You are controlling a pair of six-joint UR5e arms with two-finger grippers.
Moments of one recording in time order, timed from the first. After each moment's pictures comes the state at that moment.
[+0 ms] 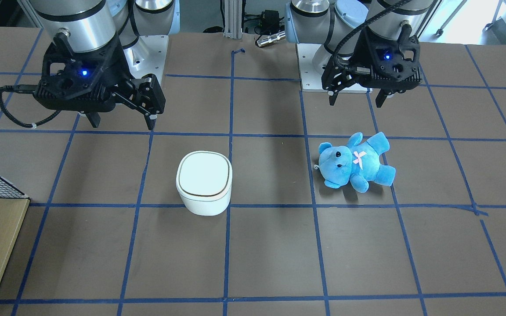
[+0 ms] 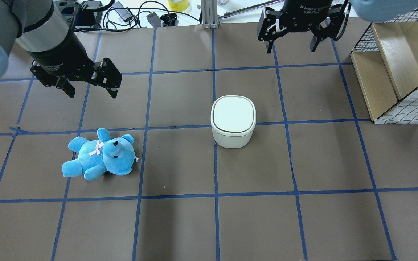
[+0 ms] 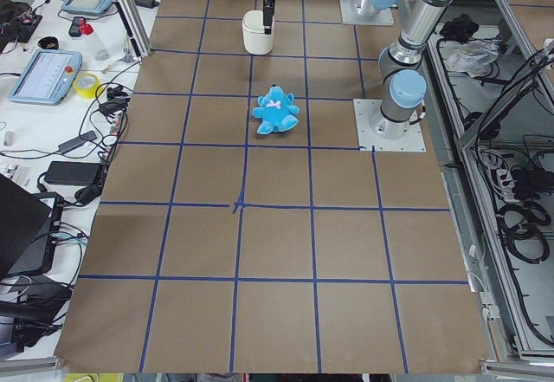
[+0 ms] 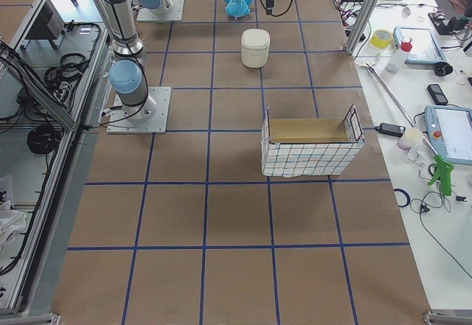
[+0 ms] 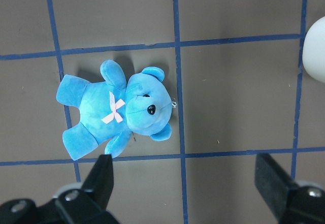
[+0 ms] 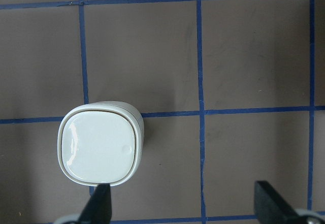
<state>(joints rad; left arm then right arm) -1.58 -1.51 -1.59 -1.58 1.60 0.04 1.70 -1.43 1.34 -1.55 -1.59 0.15</state>
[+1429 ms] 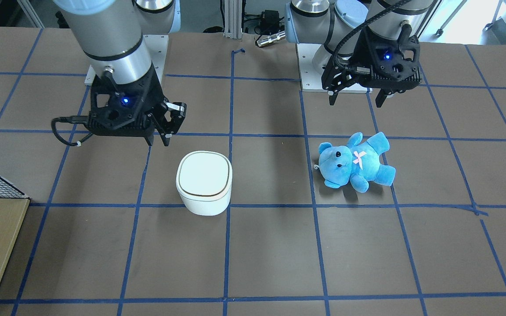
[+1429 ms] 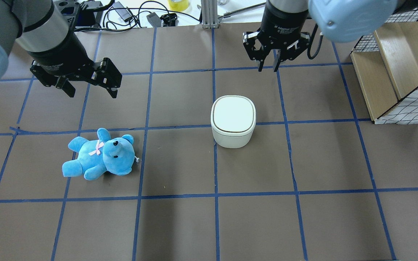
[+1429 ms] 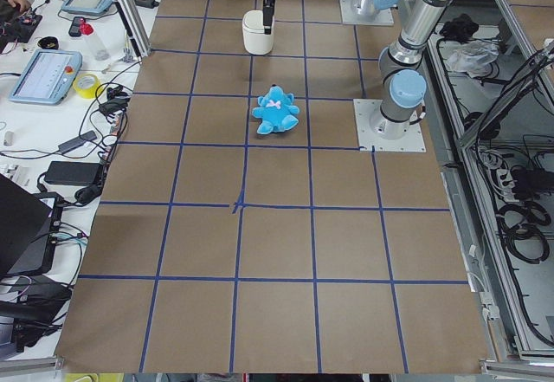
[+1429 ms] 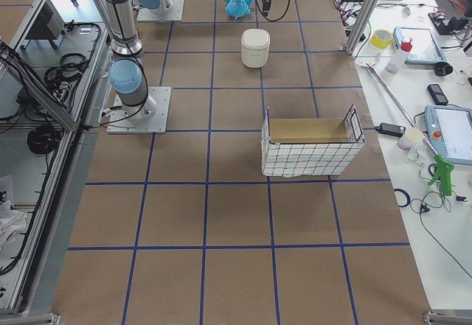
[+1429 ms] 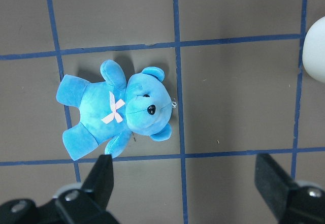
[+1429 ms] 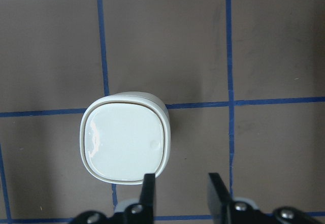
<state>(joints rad) -1.58 -1.51 -1.59 -1.58 1.60 0.04 1.76 -1.39 1.44 -1.66 -1.52 0.22</state>
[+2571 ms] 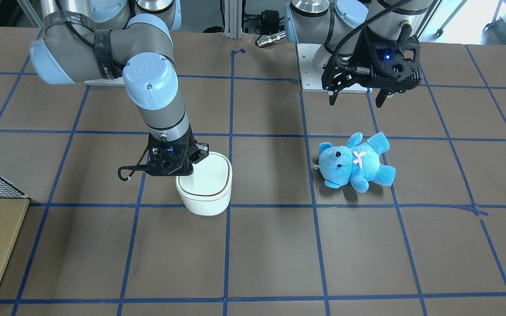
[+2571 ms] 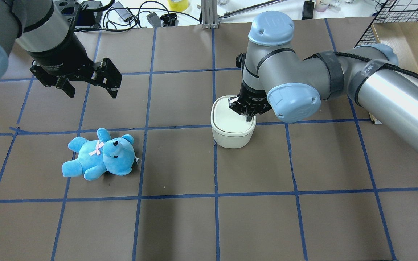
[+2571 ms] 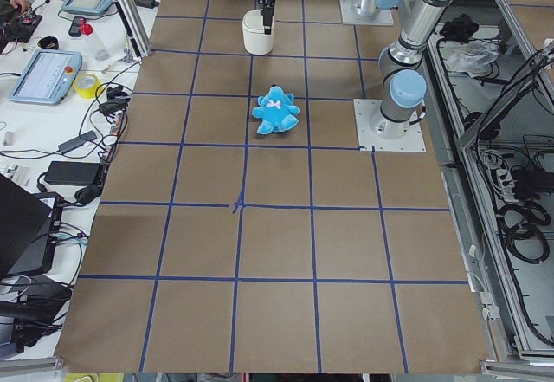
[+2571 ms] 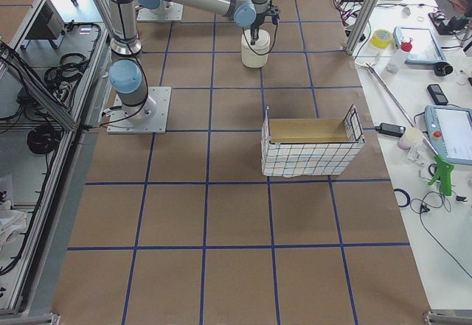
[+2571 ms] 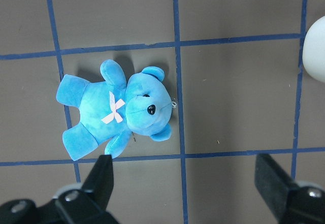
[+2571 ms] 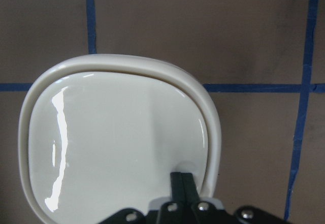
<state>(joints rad) -1.58 -1.51 -1.59 -1.58 1.60 0.04 1.80 -1.32 1.75 -1.97 -1.52 0.22</state>
